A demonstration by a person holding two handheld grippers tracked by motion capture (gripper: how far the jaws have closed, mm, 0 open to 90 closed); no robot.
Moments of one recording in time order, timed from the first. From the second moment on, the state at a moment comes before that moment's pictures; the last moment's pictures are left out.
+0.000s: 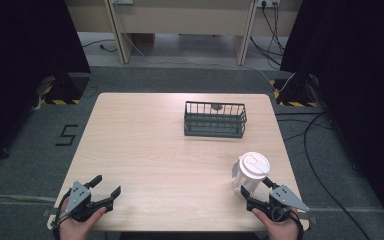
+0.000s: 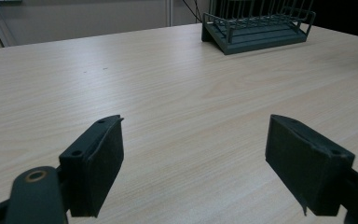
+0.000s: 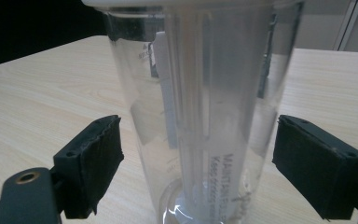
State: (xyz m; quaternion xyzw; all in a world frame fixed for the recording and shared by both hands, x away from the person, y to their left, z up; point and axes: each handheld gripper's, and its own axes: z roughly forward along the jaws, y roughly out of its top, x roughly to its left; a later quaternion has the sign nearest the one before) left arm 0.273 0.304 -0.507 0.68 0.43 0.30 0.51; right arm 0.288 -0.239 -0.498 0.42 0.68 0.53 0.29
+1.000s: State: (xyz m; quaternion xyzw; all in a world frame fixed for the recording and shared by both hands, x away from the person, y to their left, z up) left arm 0.273 0.304 -0.507 0.68 0.43 0.30 0.51; right arm 0.309 -0.232 -0.507 0.41 0.69 0.53 0.29
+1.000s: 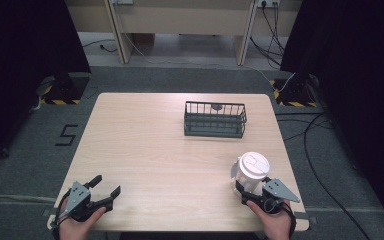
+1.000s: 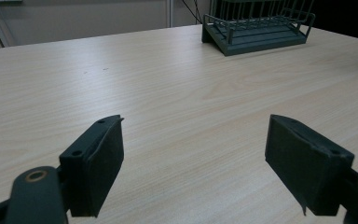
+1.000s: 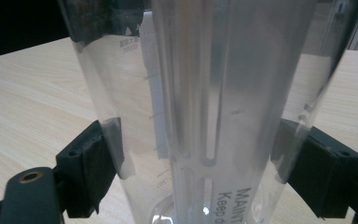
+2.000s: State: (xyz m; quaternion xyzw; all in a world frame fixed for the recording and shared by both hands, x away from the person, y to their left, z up) left arm 0.272 0.306 -0.507 0.67 0.44 0.30 0.52; right arm 0.327 -0.236 -0.482 0.41 0.68 0.53 0.29
